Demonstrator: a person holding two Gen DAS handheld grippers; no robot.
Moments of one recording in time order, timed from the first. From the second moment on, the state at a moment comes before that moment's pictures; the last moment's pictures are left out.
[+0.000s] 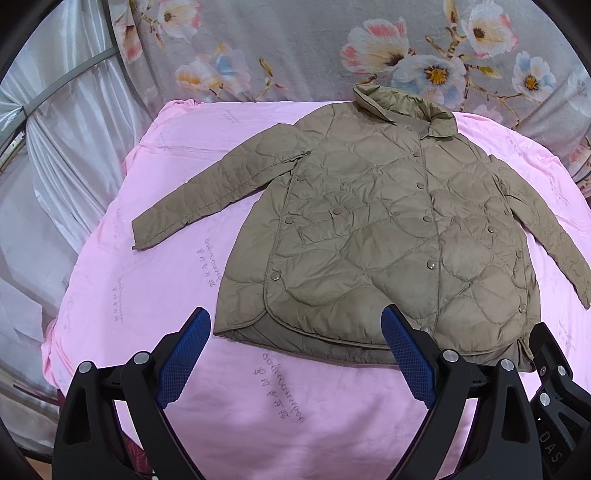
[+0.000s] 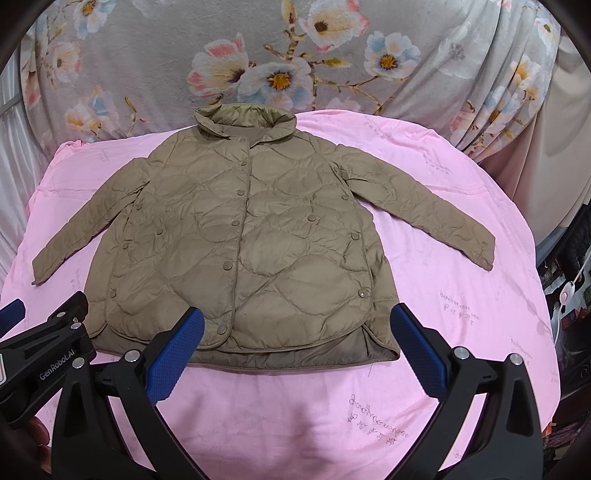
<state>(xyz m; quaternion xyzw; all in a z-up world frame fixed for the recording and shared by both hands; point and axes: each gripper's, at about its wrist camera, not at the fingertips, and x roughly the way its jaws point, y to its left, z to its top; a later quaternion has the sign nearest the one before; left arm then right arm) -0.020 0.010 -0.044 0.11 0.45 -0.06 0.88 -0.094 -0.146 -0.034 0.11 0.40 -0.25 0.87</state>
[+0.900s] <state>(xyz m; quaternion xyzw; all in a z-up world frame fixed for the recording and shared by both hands) 0.044 -0.004 -0.052 0.08 0.42 -0.05 0.90 -0.134 -0.416 -0.109 0.35 0.24 -0.36 0.83</state>
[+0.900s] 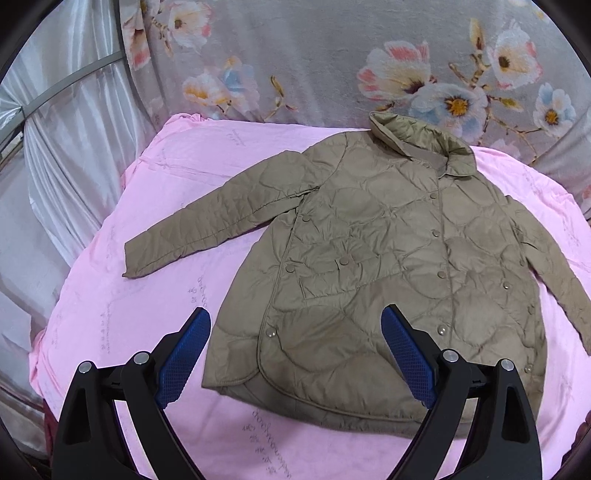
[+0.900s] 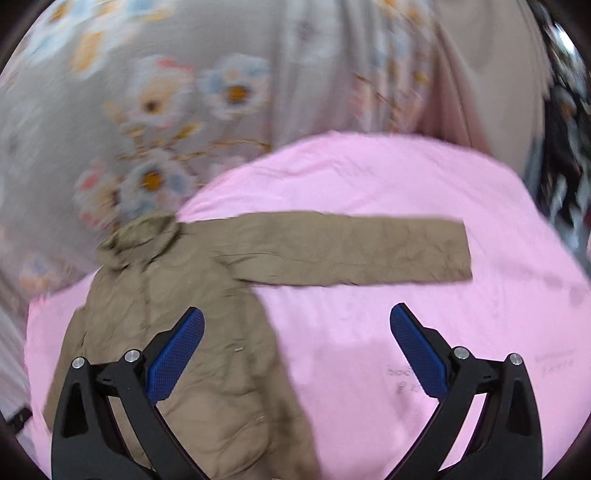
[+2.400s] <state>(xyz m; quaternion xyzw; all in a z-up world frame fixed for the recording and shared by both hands) 0.144 0.067 -0.122 0.01 0.47 0.00 0.88 0.159 -0.148 -0.127 0.07 0.34 0.01 0.94</state>
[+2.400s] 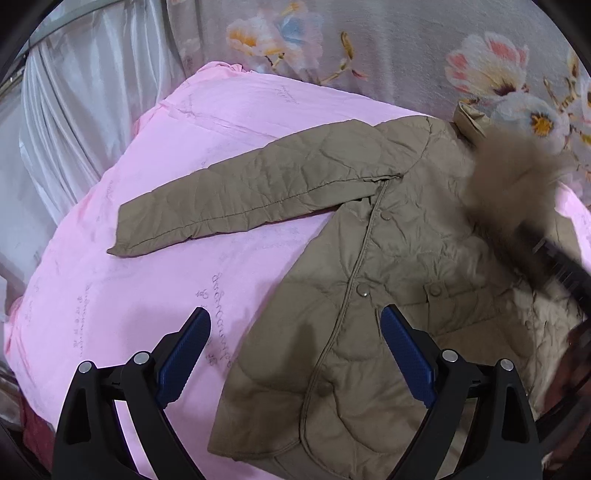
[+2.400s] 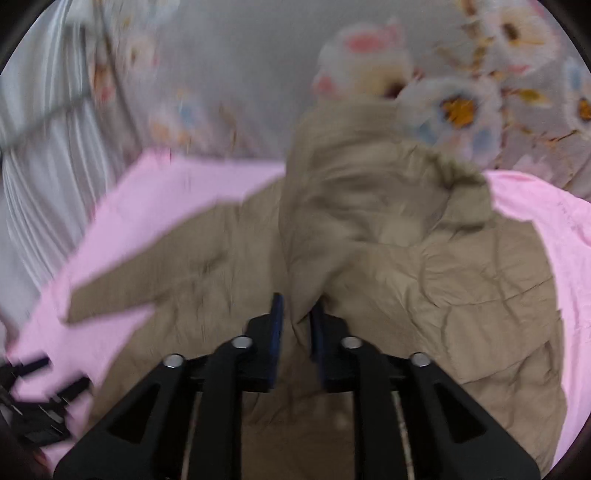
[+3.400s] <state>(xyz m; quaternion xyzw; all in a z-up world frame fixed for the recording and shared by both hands) 0.220 -0.044 -0.130 -0.07 0.41 -0.14 0.90 0.104 -0.404 -0.155 0.39 0.20 -0.16 0.88</state>
